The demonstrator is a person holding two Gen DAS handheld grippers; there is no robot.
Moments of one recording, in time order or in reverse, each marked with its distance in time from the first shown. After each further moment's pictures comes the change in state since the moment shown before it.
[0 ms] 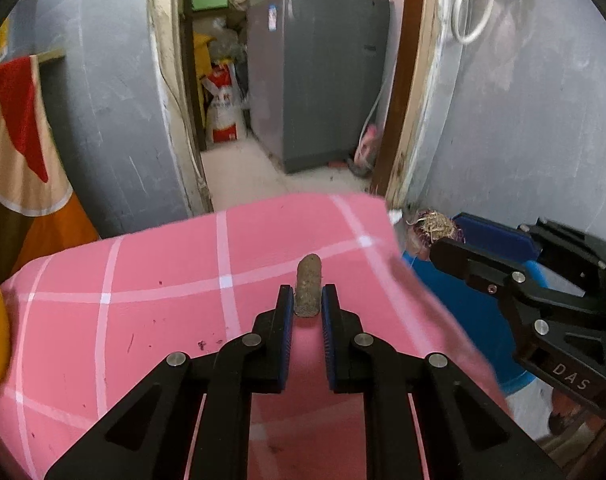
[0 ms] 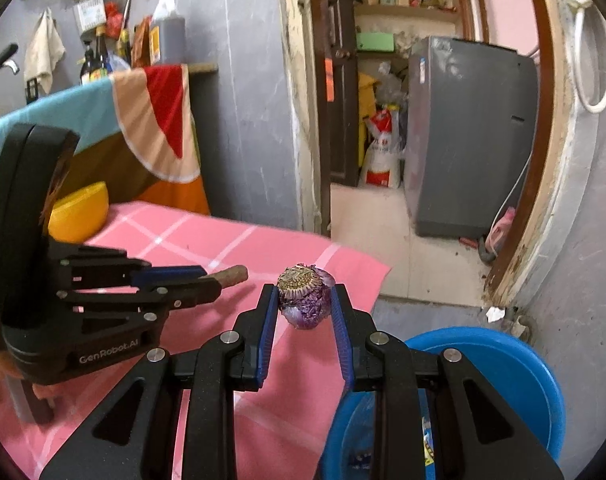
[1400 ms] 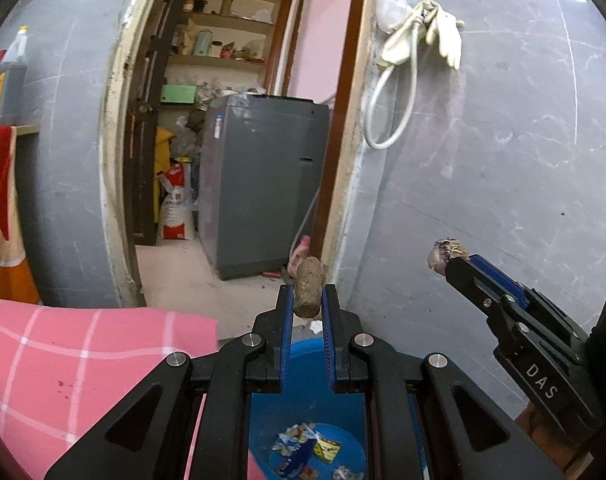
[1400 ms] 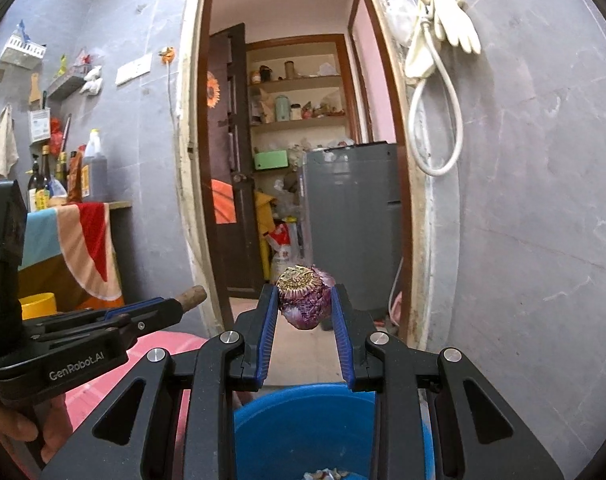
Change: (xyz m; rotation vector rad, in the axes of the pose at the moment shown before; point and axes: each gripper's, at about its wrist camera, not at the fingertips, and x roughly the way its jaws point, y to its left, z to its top) left arm -0.054 -0.134 0.038 -0.021 -0.385 -0.156; right arm -0.141 -0.088 -0.034 0.144 -0.428 -0.301
